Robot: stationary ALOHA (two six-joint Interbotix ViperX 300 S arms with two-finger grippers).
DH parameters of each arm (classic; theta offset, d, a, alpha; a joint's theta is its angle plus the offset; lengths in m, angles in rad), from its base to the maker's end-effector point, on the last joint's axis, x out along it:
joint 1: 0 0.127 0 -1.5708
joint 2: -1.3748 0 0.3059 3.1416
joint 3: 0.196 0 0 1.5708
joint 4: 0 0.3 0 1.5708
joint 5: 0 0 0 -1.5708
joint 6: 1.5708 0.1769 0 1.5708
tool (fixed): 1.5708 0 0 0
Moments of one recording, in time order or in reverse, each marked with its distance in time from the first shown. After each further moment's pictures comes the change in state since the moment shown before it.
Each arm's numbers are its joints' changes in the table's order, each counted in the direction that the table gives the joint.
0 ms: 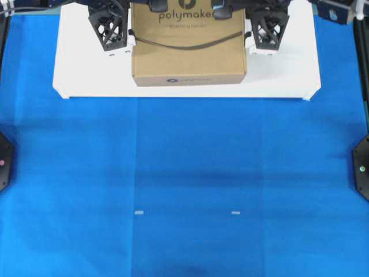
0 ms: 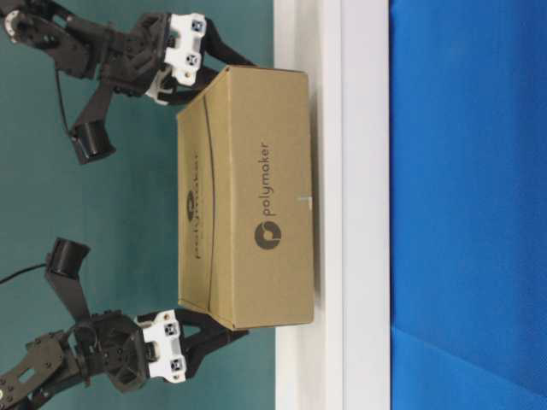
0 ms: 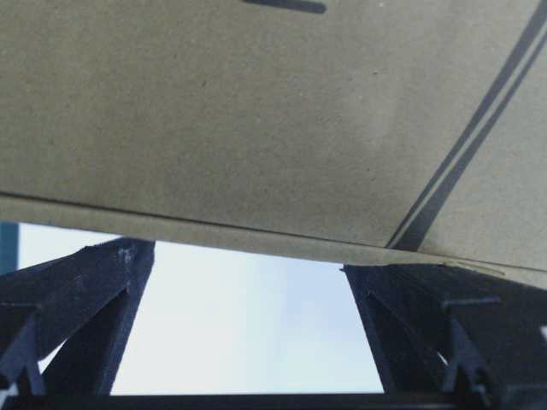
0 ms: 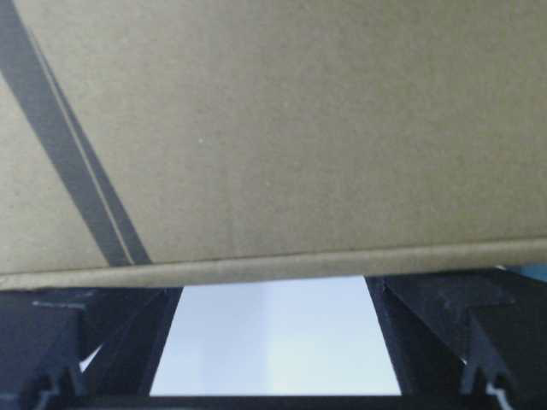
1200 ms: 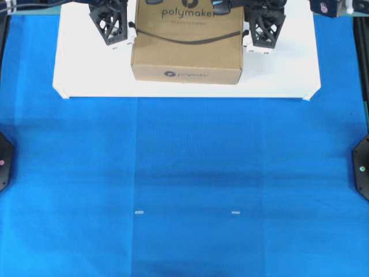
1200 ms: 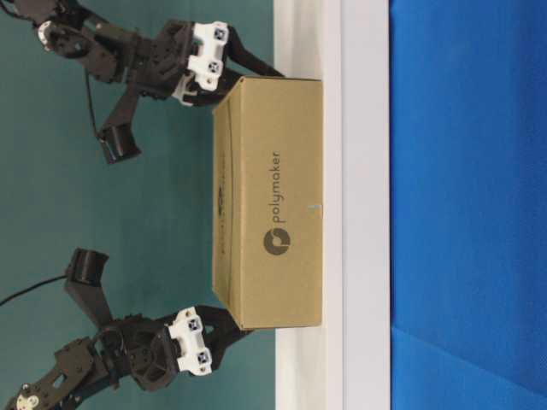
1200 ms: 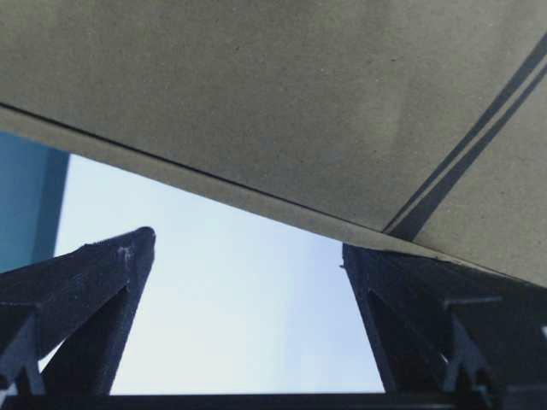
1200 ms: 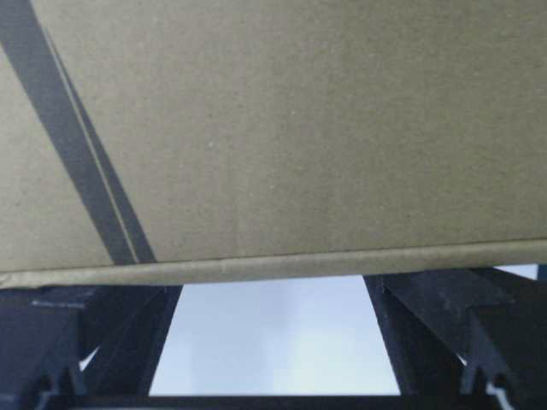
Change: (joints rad) left arm 0.051 0.020 -0.067 0.002 -0.156 0.003; right arm -0.034 0.057 -0.018 0.055 -0.044 -0.052
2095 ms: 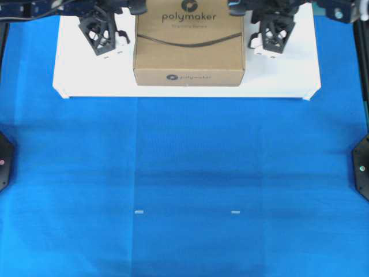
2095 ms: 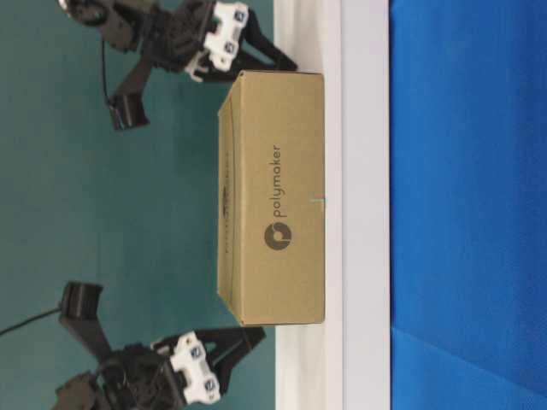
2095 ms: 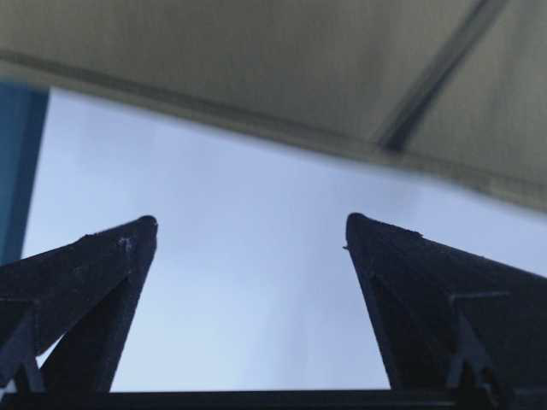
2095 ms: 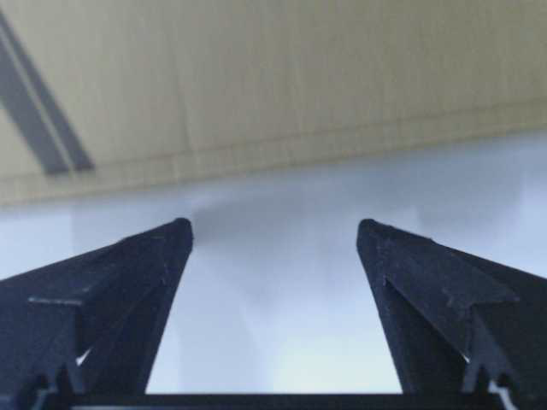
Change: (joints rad) left arm 0.038 -0.109 -0.153 -0.018 -0.066 0.038; right arm -0.091 -0.072 -0.160 0.041 -0.120 -0.031
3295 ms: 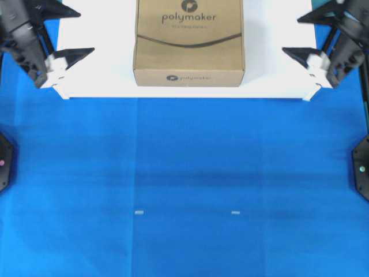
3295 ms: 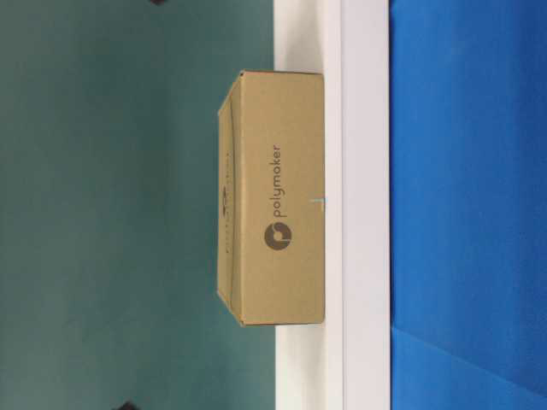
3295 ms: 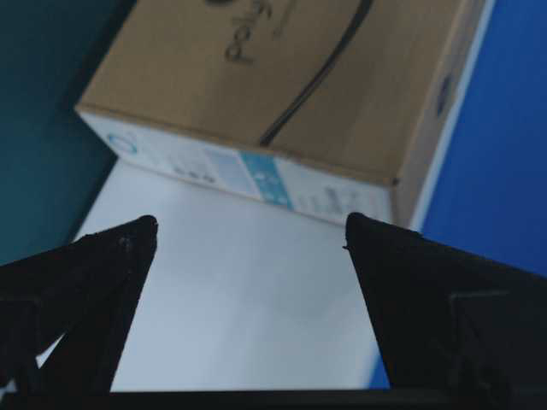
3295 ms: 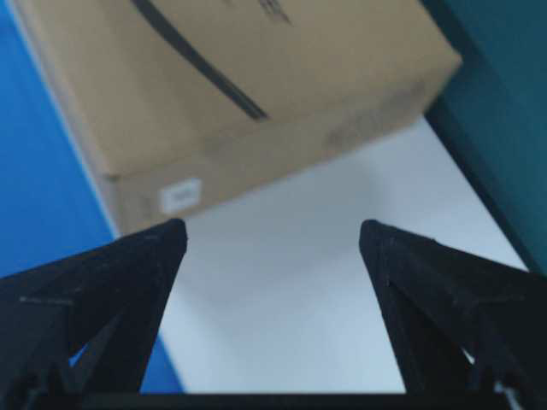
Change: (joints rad) left arm -0.126 -0.650 -0.420 -0.002 -0.321 -0.198; right arm 0.133 -0.776 -0.500 0.069 -0.376 0.331
